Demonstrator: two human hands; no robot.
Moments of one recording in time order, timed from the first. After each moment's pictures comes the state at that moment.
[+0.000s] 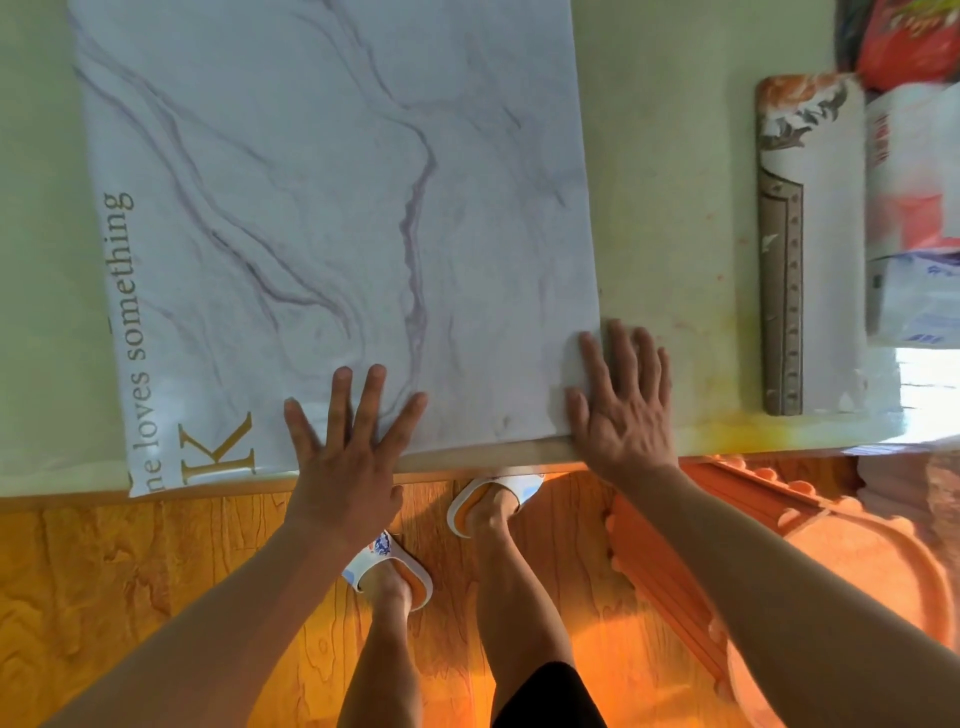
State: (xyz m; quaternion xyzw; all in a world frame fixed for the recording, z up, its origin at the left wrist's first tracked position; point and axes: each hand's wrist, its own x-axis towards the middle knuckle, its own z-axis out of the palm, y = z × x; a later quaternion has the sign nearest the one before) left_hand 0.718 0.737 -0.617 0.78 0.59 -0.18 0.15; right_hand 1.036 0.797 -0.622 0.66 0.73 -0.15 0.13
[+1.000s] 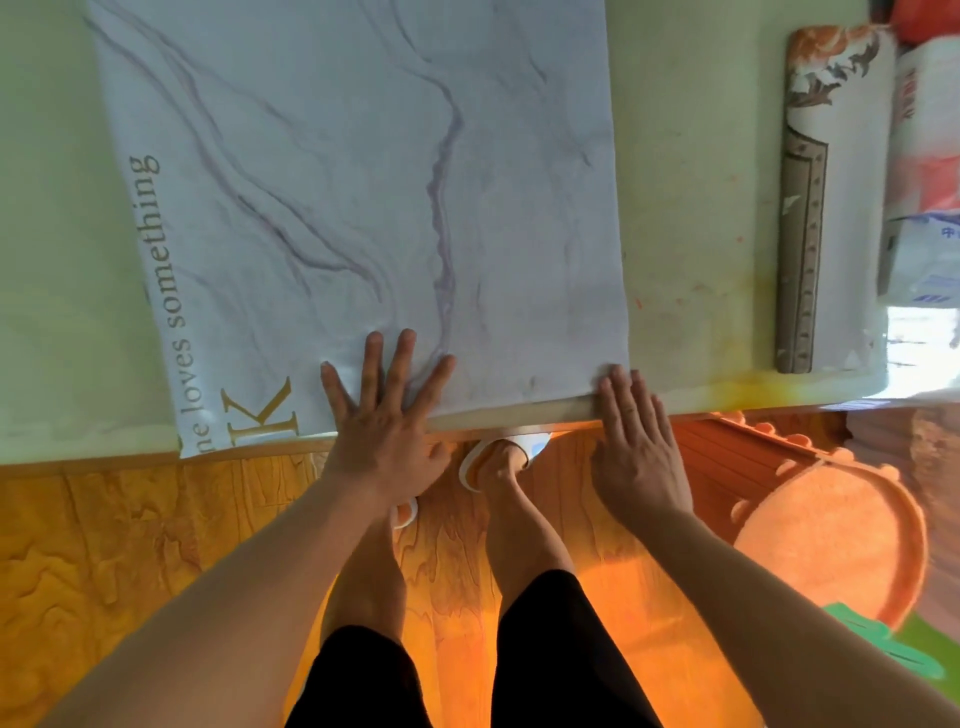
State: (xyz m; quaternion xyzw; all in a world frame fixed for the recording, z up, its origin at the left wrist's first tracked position) left_hand 0.713 0.745 -0.608 0.75 0.58 -0.16 0.26; right_hand 1.020 0.712 -0.589 0.64 0.72 -0.20 0.19
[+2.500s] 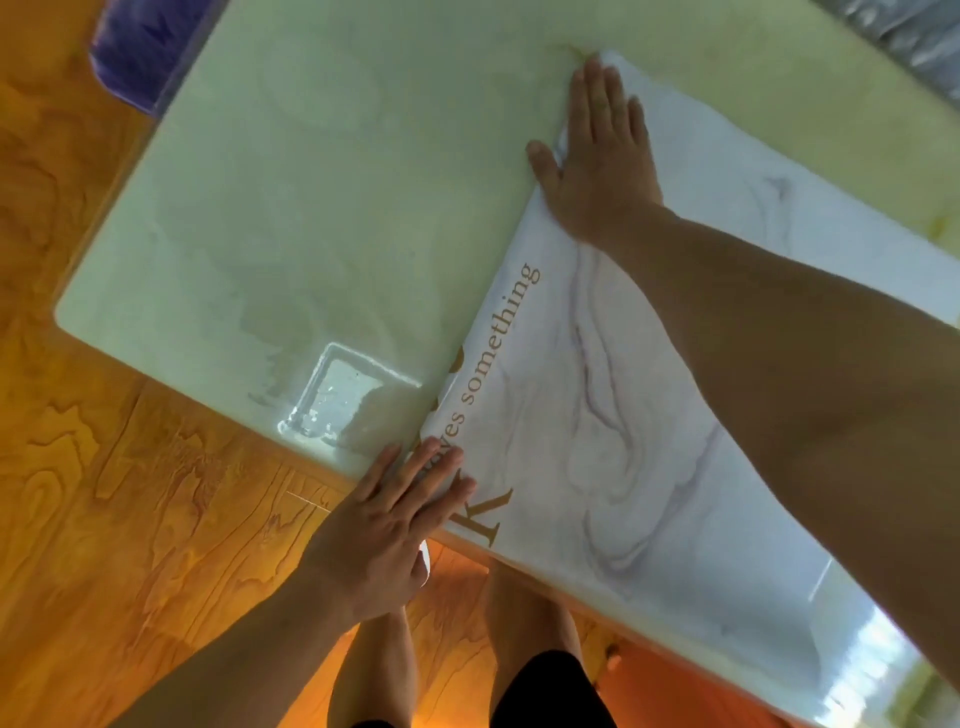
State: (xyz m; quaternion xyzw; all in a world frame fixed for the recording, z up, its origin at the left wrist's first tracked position) left_hand 0.525 0.691 -0.608 0.73 0.64 -0.08 0.22; right_hand 0.558 1.108 -0.618 0.41 0.90 -0.09 0.12
